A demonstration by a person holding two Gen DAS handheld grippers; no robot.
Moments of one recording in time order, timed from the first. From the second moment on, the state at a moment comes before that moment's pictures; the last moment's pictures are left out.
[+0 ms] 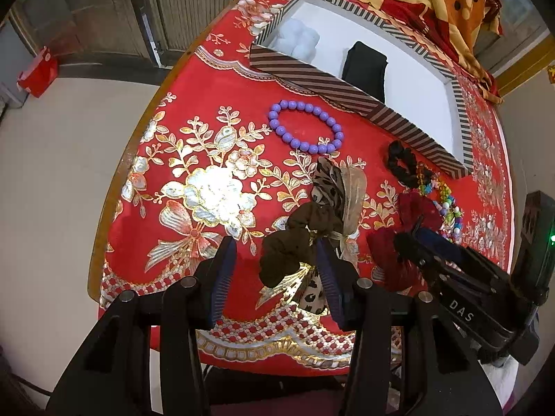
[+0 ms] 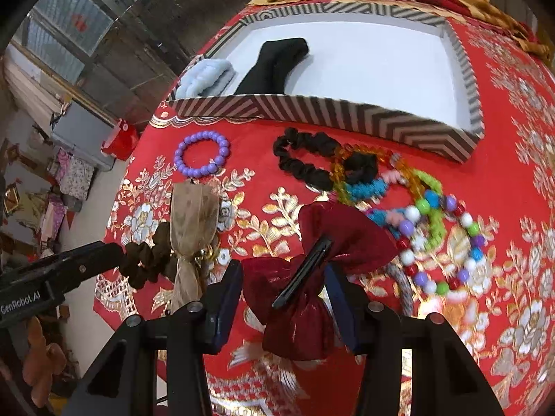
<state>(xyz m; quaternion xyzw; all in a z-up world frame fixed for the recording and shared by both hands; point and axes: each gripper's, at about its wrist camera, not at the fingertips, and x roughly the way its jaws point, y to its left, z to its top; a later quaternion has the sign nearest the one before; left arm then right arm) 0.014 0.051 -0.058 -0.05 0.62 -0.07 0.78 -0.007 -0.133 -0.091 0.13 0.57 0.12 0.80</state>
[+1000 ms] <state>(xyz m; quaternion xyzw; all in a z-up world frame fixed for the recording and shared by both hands) 0.039 0.025 -0.090 -0.01 0.64 -0.16 0.75 0.011 -0.149 -0.098 0.15 0.58 0.13 0.79</state>
